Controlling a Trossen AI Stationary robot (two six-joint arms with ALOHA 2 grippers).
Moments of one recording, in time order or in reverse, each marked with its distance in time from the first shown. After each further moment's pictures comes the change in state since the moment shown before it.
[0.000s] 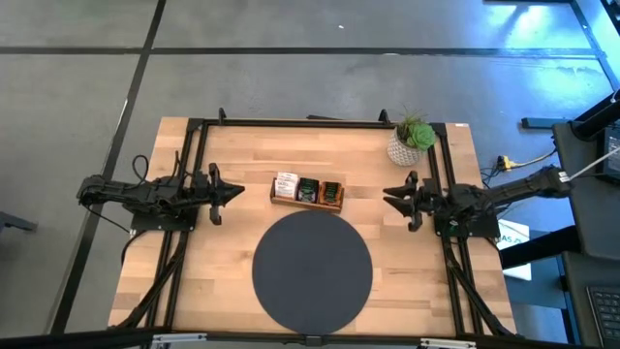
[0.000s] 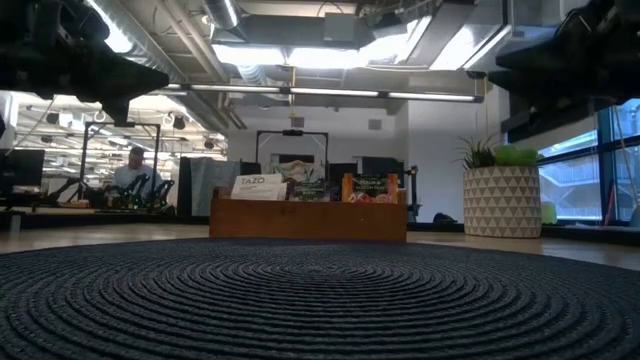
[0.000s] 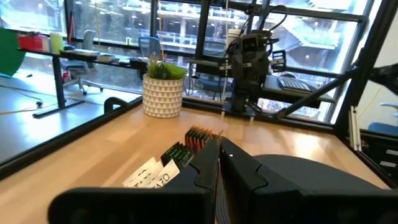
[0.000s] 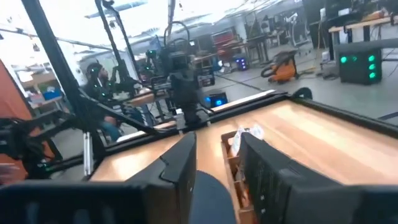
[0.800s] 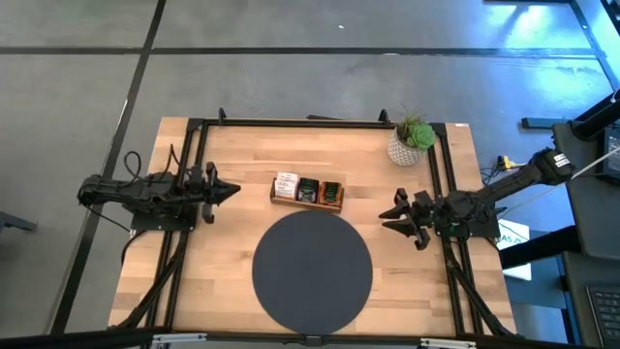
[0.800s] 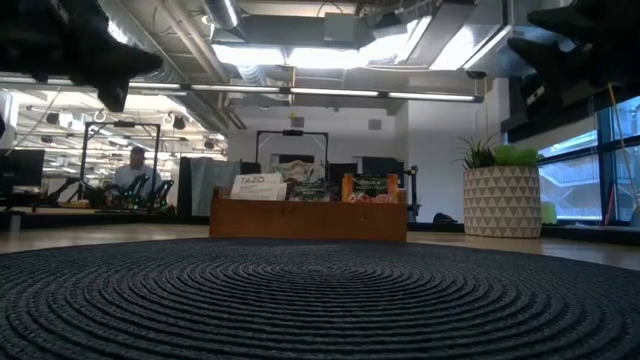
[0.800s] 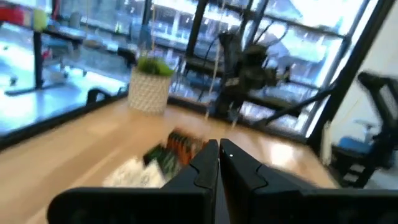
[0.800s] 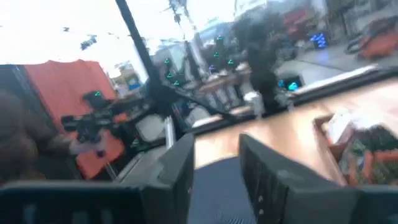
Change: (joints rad) left arm -0.001 -0.010 0.095 -0.110 0.044 -0.138; right arm 0.146 0.322 0.000 0.353 -0.166 0.119
